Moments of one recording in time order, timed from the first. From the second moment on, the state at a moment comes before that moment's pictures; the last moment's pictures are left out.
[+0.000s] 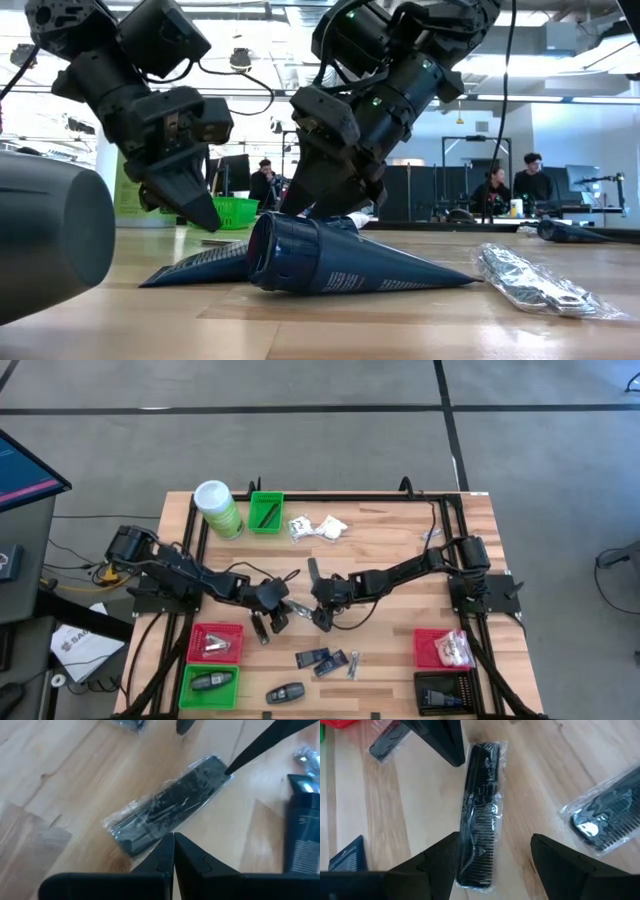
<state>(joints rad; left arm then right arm) -0.21 1.55 0.53 0.18 -0.14 -0.72 0.12 2.01 1.18 -0.04 0.04 0.53</state>
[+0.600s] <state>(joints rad) -0.19 1.56 0.53 0.15 -0.13 -0.72 0.12 2.00 1.18 -0.04 0.03 0.53</state>
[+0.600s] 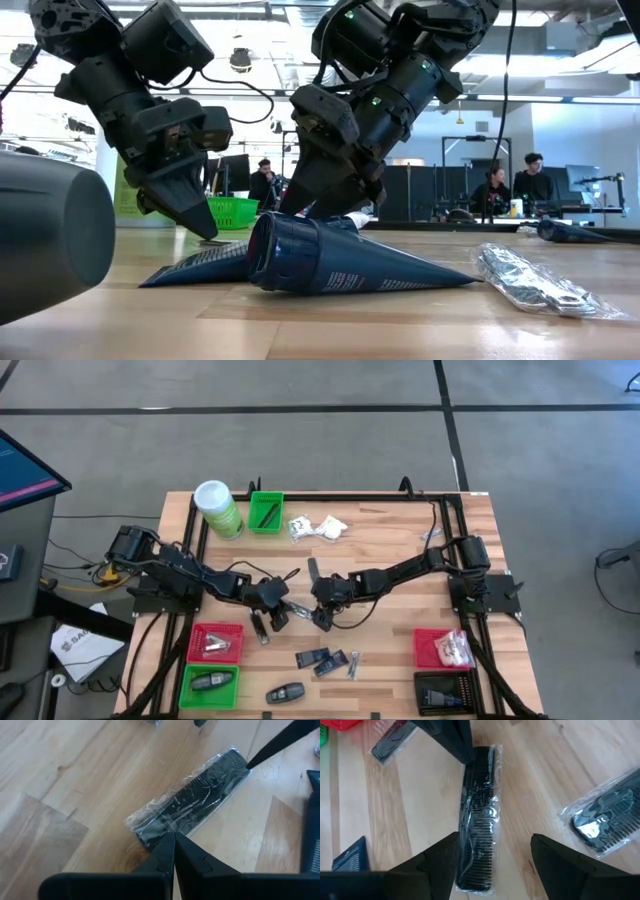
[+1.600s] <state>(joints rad) -0.20 1.53 0.53 0.13 -0.15 -0.71 0.13 2.00 1.18 -0.02 0.03 0.53</state>
